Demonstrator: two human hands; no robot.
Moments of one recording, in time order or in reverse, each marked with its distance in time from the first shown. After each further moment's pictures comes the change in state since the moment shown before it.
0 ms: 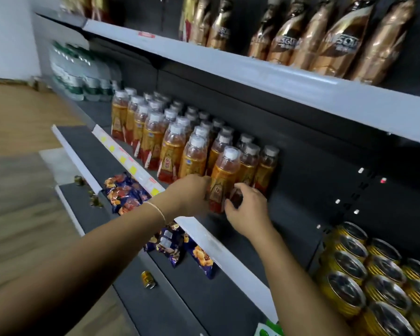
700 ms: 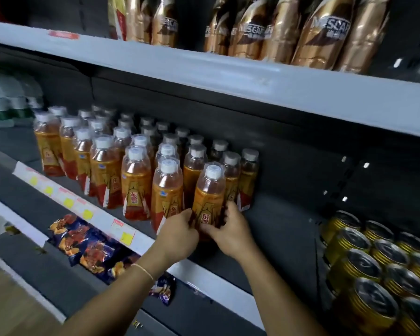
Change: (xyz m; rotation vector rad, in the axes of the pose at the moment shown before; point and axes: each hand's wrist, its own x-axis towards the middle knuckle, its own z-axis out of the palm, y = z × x) left_hand 0.054 -0.045 0.061 -0.578 -0.074 -0.068; right_hand 0.040 0.027 0.072 0.473 0.036 0.376
